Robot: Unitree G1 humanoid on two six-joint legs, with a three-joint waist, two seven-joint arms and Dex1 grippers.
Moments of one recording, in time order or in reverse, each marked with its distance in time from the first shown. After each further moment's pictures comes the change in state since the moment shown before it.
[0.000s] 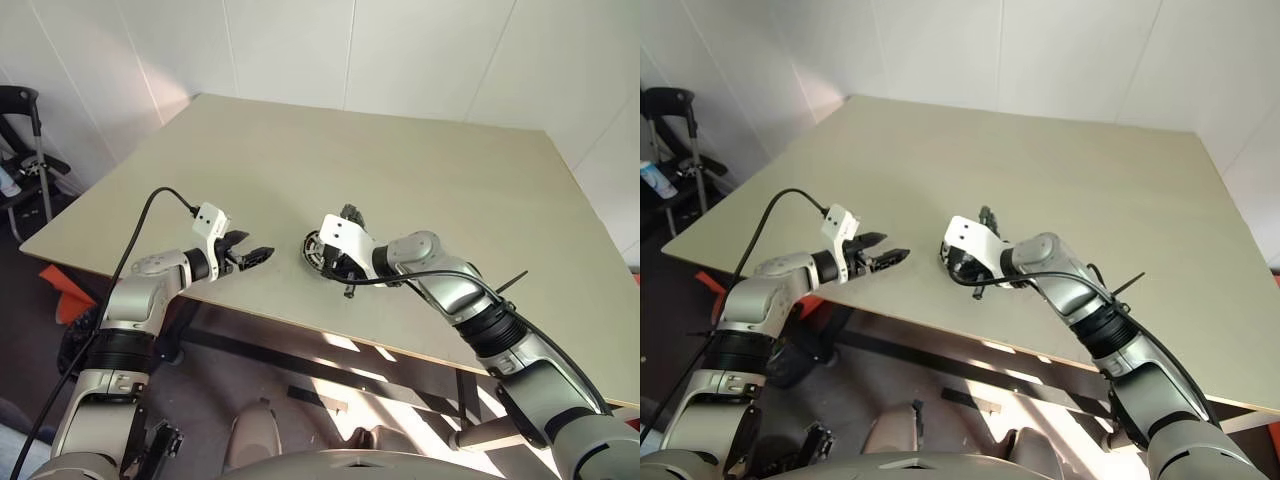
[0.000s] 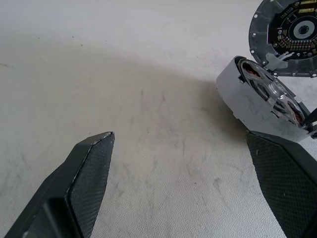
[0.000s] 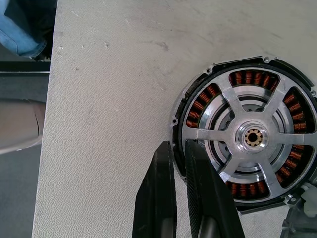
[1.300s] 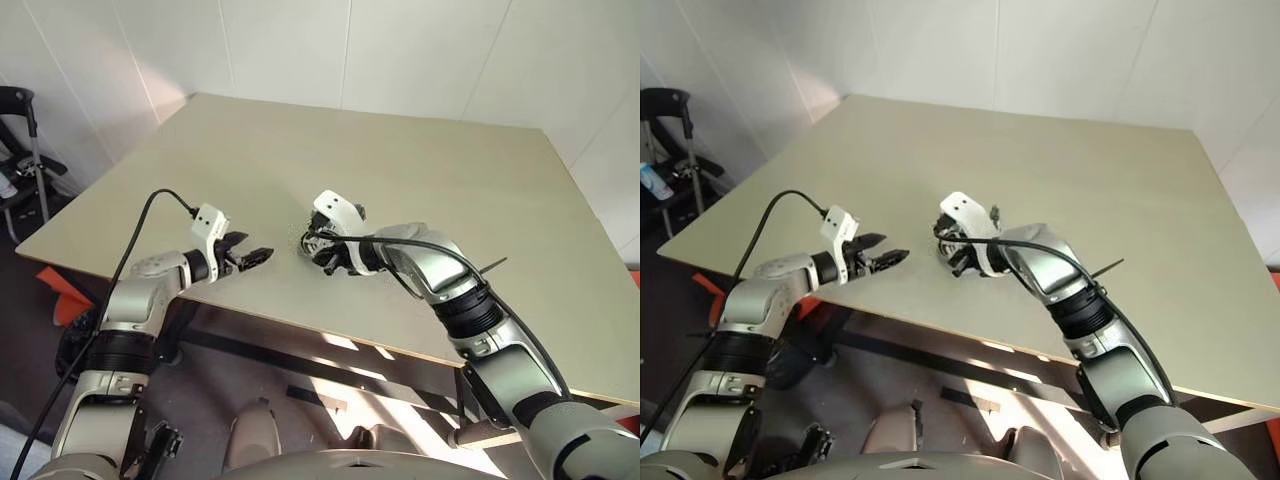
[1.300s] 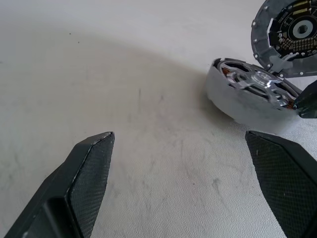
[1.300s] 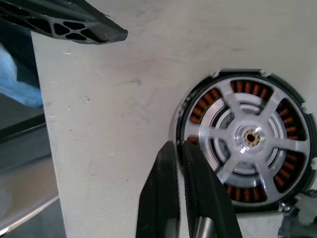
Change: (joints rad) left arm 0.015 -0.002 0.004 0.000 -0.001 0.000 0.006; right arm -0.105 0.167 -0.127 0.005 0.126 0.427 -0.201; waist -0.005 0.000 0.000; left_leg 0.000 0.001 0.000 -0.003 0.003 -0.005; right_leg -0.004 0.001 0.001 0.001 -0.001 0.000
